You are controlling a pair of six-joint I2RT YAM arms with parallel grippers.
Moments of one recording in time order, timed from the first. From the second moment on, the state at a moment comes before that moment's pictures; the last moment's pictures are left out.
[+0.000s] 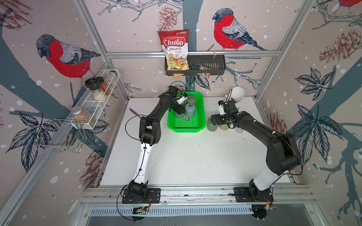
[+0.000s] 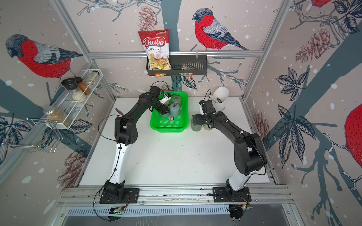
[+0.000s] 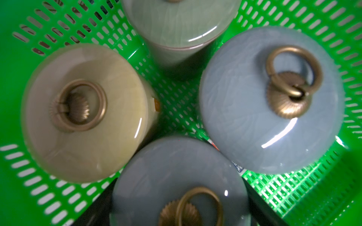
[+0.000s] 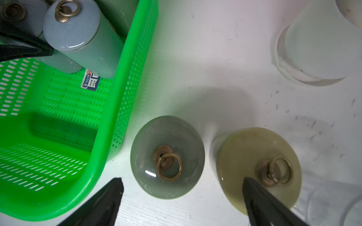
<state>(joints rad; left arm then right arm) -0.30 2.48 2.34 -0.91 0.21 0.47 0.41 1.68 1.26 -0.48 0.00 0.10</state>
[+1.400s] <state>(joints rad) -0.32 2.24 2.15 -0.99 0.18 0.41 0.47 1.46 1.05 -0.30 -0.13 0.02</state>
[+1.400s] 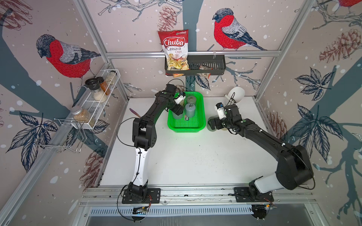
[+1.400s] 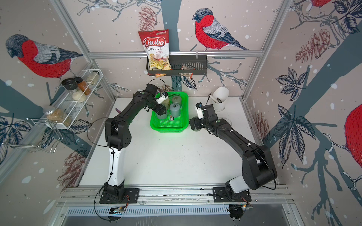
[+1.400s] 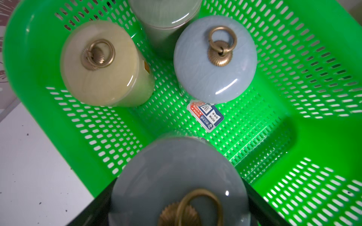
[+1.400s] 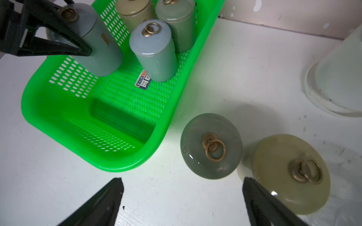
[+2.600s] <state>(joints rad) -0.75 2.00 2.02 -1.00 0.25 0.34 0.51 0.85 0.77 0.04 0.13 0.04</state>
